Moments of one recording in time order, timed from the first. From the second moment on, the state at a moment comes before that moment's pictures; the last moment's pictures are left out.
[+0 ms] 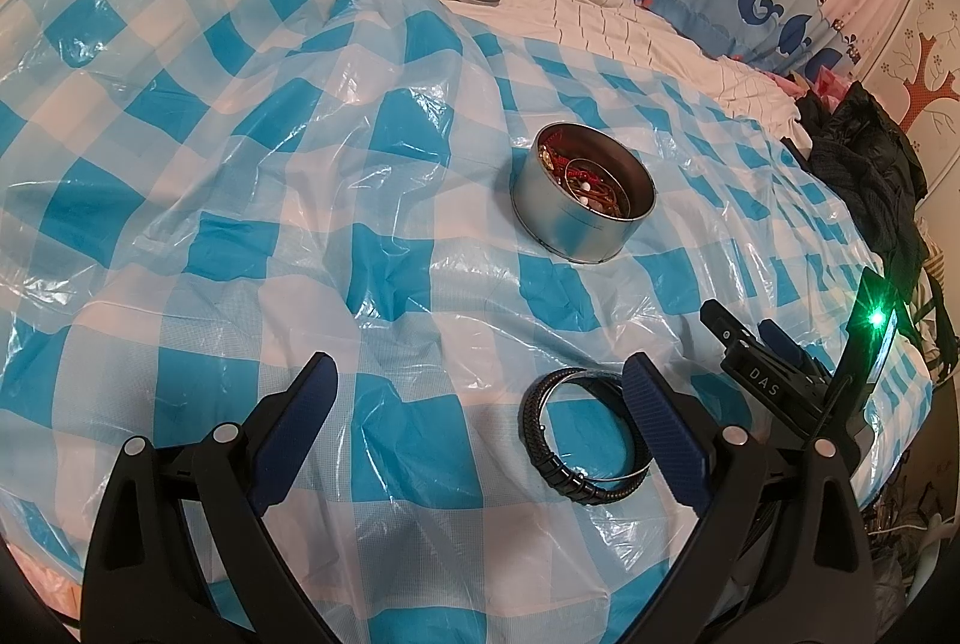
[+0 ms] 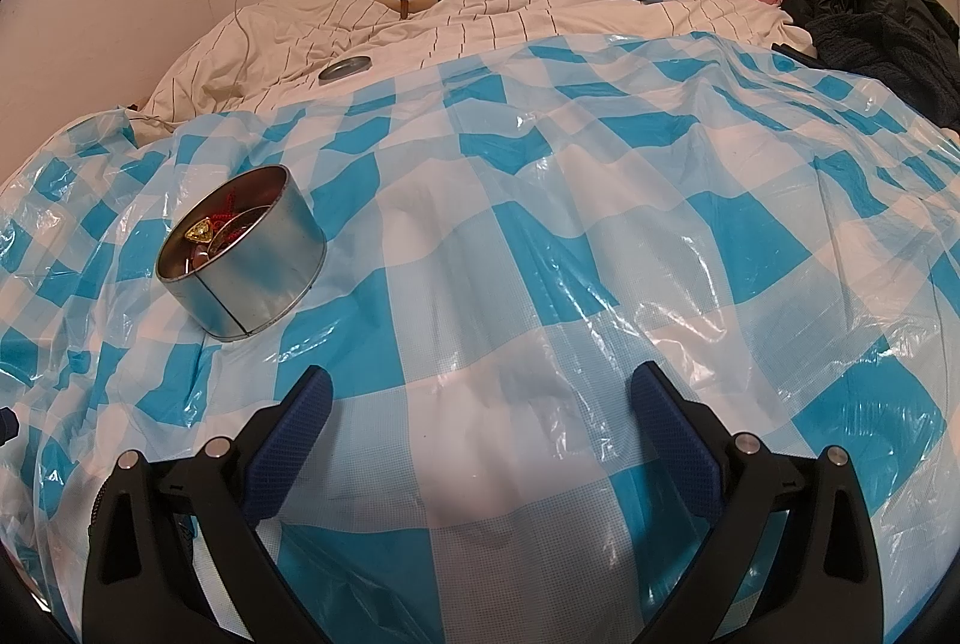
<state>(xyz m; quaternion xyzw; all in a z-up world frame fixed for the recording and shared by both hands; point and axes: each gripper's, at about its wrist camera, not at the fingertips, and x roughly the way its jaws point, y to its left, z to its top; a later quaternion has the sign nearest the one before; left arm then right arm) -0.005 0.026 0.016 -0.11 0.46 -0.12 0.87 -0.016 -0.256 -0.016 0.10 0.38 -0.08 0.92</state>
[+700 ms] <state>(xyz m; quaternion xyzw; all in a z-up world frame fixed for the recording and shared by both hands) -0.006 0.027 0.017 -0.10 0.46 -0.13 0.87 -0.016 -0.256 -0.016 0.10 0.38 -0.08 0.92</state>
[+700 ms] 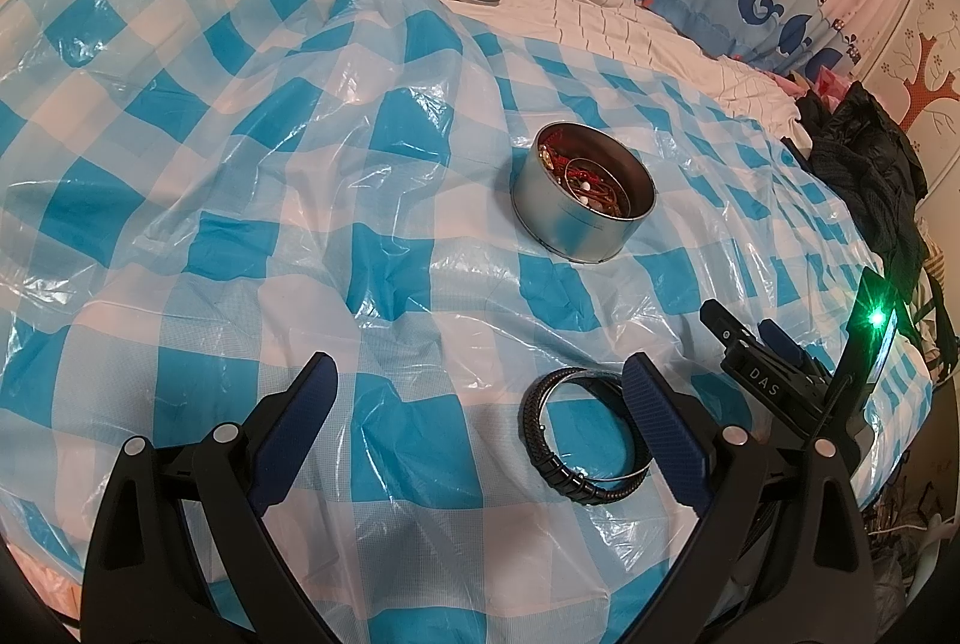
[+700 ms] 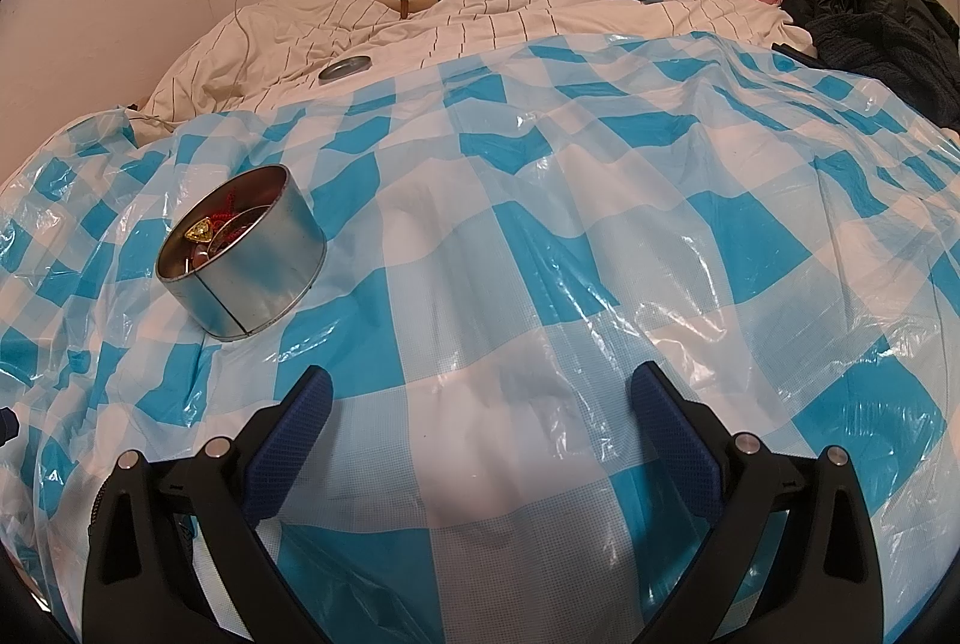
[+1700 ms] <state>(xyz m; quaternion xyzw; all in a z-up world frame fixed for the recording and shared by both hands) -0.006 0.025 0.017 -0.10 0.46 -0.12 0.87 -0.015 -0.255 -0.017 0.10 0.38 -0.08 0.92</state>
